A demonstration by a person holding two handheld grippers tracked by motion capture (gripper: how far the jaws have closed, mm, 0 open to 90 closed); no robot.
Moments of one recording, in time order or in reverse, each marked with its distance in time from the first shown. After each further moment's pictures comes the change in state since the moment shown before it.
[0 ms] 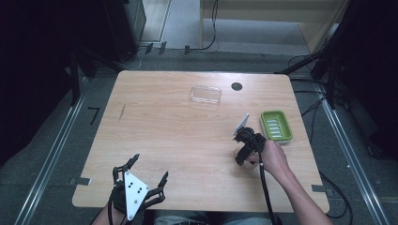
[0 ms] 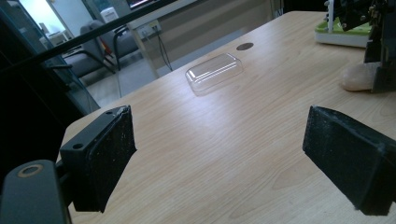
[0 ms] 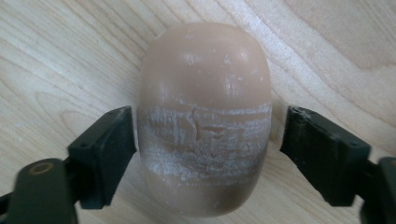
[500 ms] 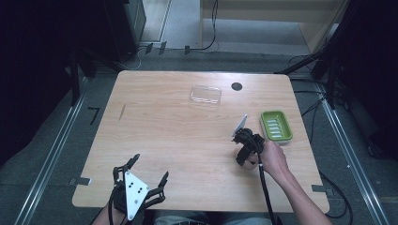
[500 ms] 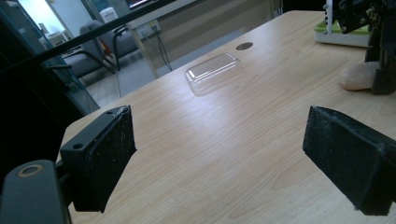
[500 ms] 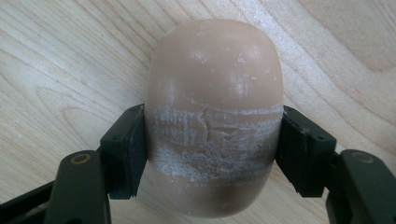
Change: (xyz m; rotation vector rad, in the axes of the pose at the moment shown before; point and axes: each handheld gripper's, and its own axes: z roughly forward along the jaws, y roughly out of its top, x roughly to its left) left arm 0.000 0.000 0.000 0.001 -0.003 0.004; right arm 0.004 0.001 0.002 0.015 -0.006 -0.020
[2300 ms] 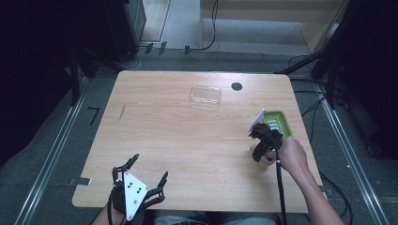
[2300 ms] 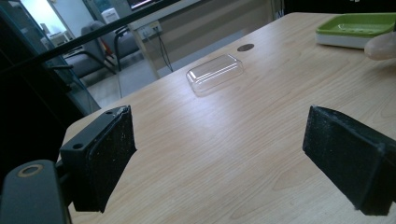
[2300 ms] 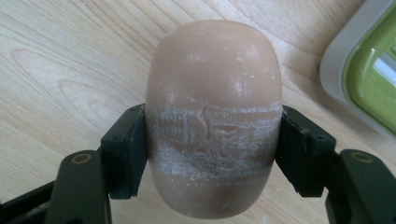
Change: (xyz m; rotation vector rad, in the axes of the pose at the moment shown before) left arm 0.001 0.000 -0.001 -0.006 0.006 -0.005; right arm -0.034 -0.030 -0.031 0.022 -0.038 0.062
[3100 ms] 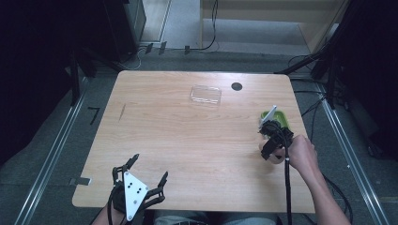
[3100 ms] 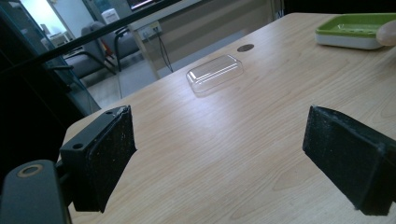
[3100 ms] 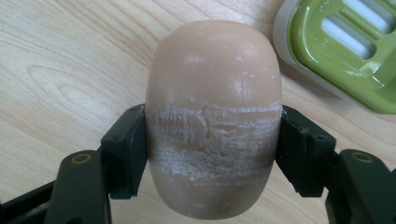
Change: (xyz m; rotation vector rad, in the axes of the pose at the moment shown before) left arm 0.000 0.000 0.000 -0.002 0.001 -0.001; right arm -0.023 -0.014 -0.010 0.007 -0.006 0.062
